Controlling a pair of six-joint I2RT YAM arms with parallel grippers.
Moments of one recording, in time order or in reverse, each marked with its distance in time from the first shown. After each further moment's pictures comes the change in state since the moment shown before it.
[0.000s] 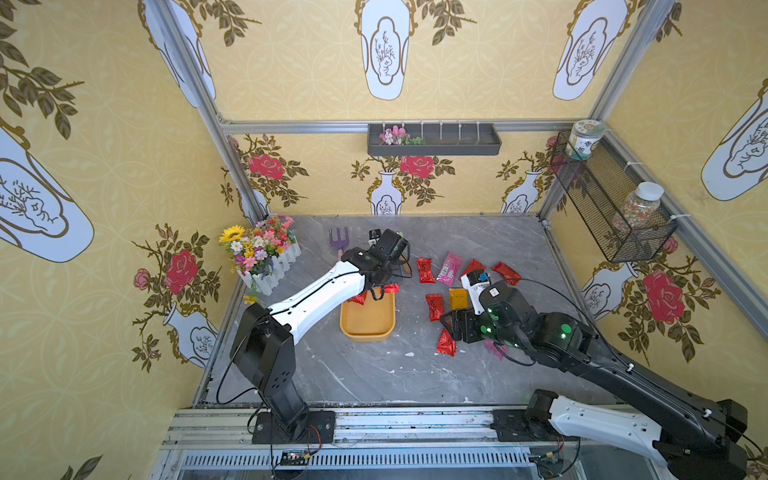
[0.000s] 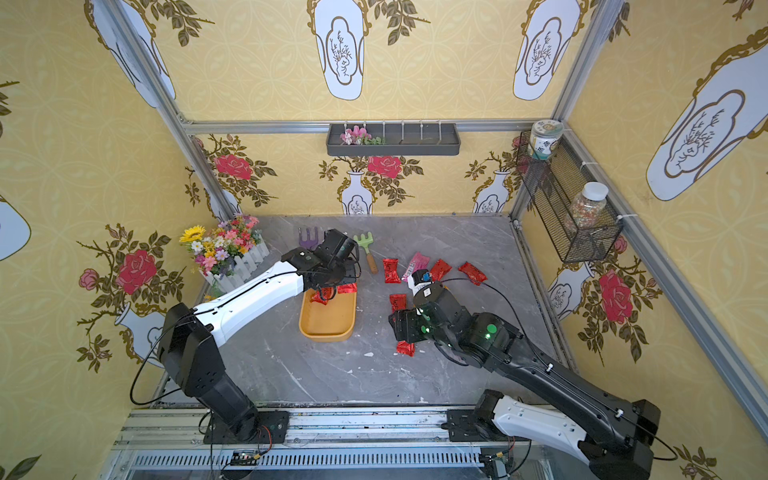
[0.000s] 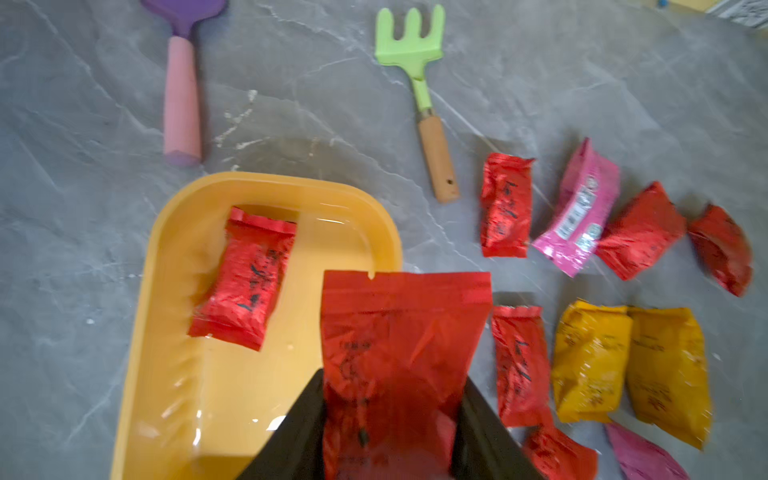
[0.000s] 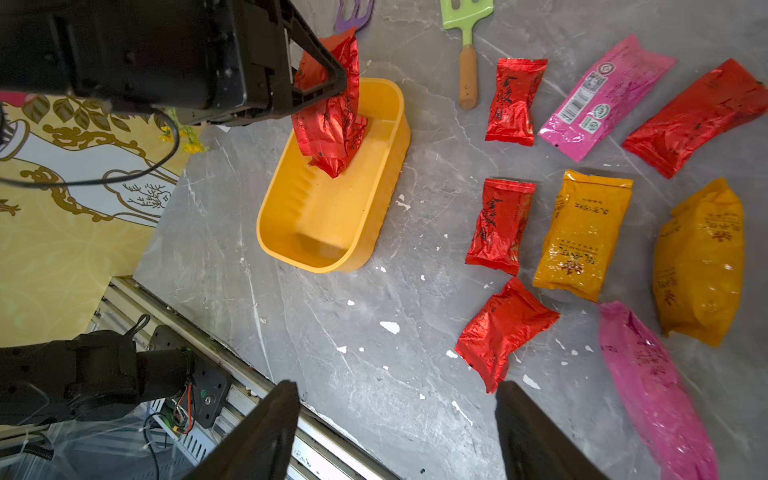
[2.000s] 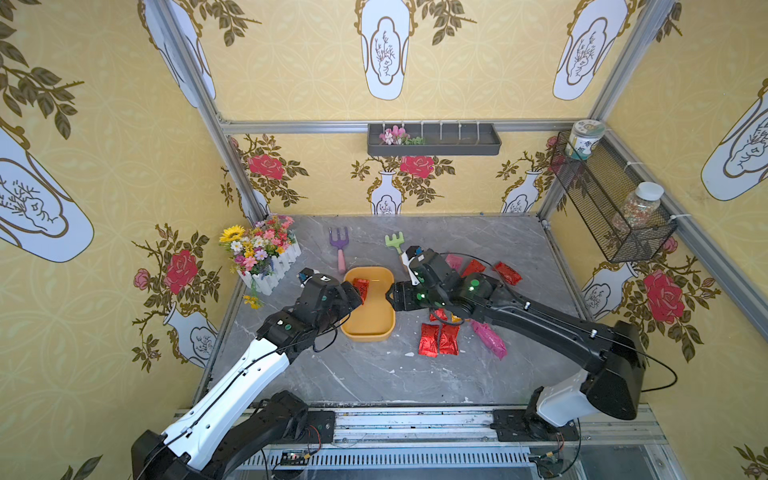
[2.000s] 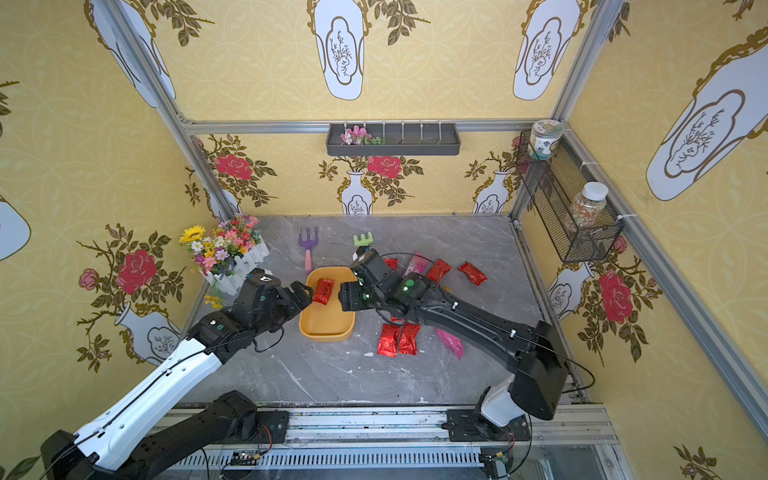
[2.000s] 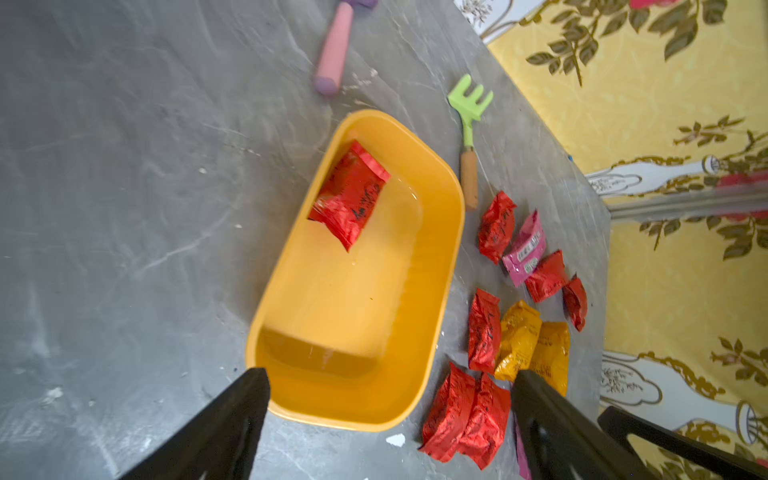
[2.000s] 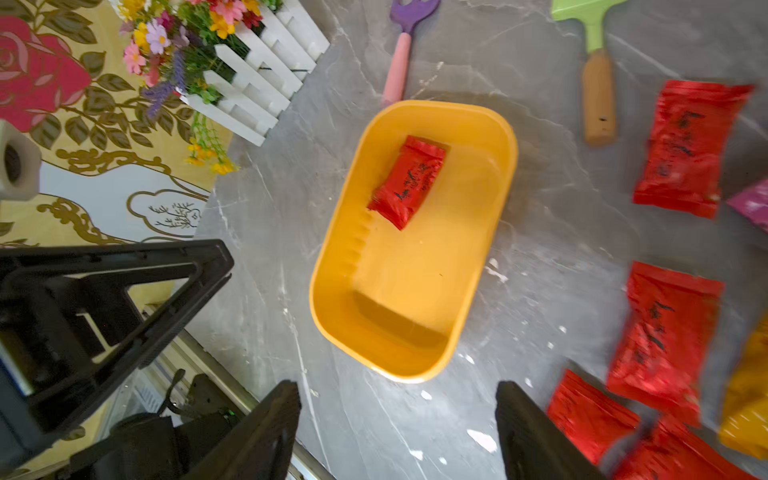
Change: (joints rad) left arm 0.244 -0.767 -0.644 0.125 0.124 -0.269; right arm 0.017 0.647 0.382 0.228 -0.112 0.028
